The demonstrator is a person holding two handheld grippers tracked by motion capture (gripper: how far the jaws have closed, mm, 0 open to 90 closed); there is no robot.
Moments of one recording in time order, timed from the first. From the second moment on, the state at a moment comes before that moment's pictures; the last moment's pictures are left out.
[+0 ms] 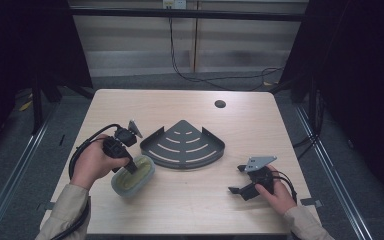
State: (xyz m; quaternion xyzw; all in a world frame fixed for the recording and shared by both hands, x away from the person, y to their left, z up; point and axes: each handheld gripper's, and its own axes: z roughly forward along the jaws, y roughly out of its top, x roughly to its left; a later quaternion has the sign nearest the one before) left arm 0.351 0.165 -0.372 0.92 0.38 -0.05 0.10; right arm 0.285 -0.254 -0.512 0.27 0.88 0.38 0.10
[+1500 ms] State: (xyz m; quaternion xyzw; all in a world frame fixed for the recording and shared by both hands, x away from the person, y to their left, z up) left arm 0.397 0.151 -0.331 0.92 0.38 -0.03 0.11; right arm 0.285 -0.254 -0.512 0.27 0.88 0.38 0.10
